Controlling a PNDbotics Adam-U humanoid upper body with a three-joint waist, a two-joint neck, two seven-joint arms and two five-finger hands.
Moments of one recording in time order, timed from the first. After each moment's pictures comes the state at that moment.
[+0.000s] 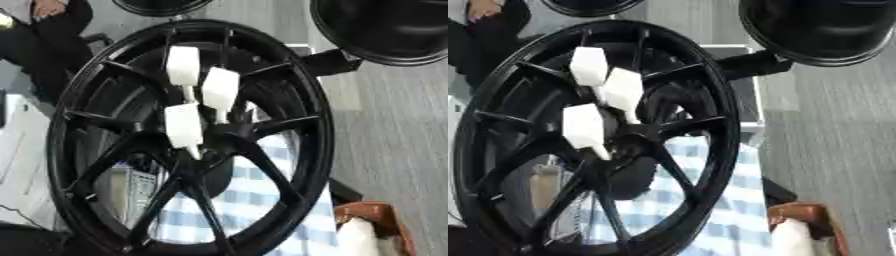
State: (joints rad) left arm -0.06 0.98 0.23 -1.91 -0.20 0.22 0.03; right arm 0.03 -0.23 -0.09 -1.99 0.26 0.04 -0.64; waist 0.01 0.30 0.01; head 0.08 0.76
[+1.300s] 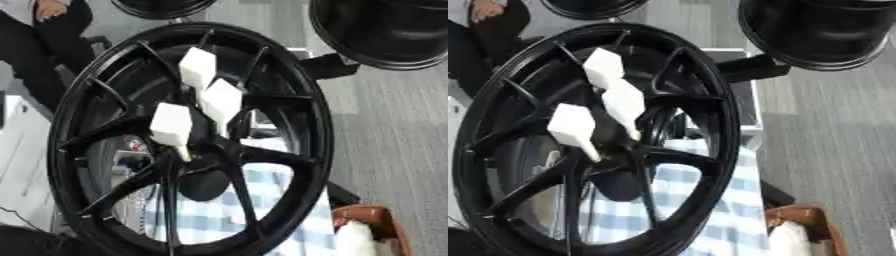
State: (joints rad) left arm -0.06 0.93 0.25 -1.88 -0.25 0.07 -0.20; right arm 0.03 -0.23 -0.09 -1.99 0.26 0.04 -0.64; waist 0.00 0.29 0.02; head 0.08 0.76
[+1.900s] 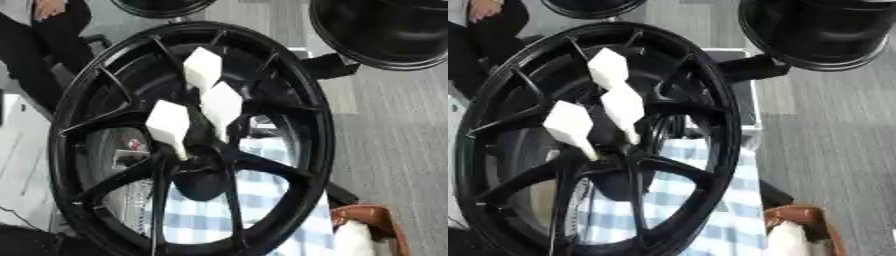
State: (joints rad) left arm -0.08 0.89 0.17 -1.98 -0.02 -0.10 0.06; right arm 0.03 -0.24 -0.09 -1.99 0.27 0.02 -0.64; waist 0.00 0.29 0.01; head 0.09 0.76
